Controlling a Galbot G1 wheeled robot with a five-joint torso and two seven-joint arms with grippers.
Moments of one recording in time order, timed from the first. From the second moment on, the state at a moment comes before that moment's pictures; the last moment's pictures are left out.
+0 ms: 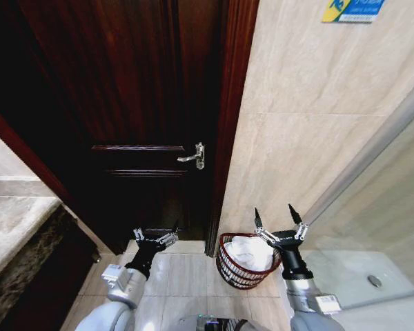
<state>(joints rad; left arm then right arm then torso) 1.89 -1.61 -0.57 -2.50 -0.07 0.25 0.20 -1.84 1.54 0.57 2.36 -0.03 0.34 -0.12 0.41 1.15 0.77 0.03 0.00</state>
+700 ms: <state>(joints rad) 1.89 -1.61 -0.57 -2.50 -0.07 0.25 0.20 -1.84 1.54 0.57 2.36 -0.03 0.34 -0.12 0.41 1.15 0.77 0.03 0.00</state>
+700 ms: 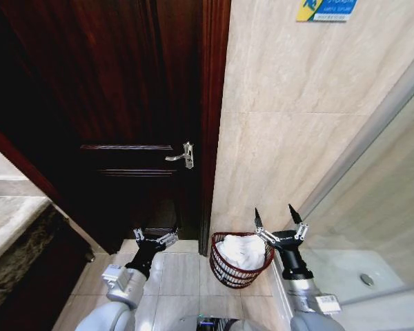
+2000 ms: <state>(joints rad) 1.89 -1.61 -0.57 -2.50 -0.07 0.25 0.20 -1.84 1.54 0.57 2.36 -0.03 0.34 -0.12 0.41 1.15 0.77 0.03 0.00</state>
